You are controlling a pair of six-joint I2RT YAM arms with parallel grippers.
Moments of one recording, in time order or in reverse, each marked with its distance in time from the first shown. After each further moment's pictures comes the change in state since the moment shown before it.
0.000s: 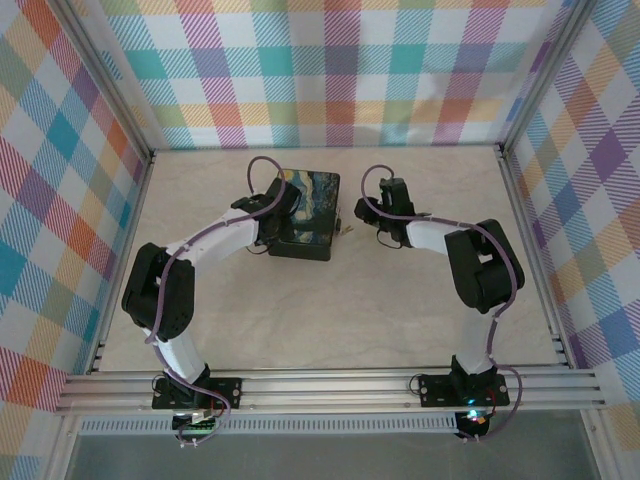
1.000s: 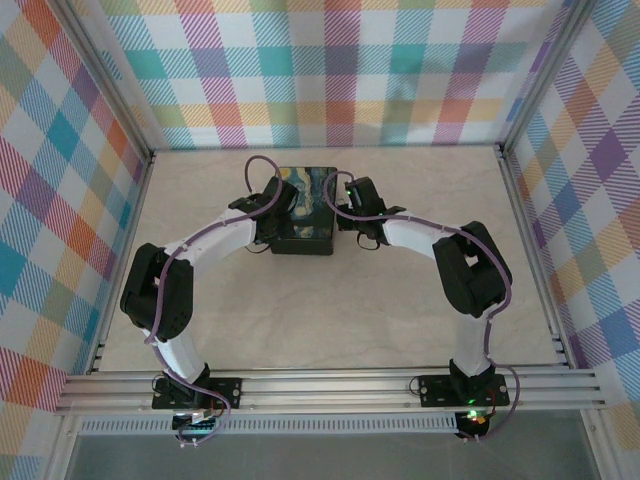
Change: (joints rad) left arm 0.014 -0.005 -0.016 0.053 0.027 -0.005; right arm 0.158 0.014 0.154 -0.235 0.192 -0.215
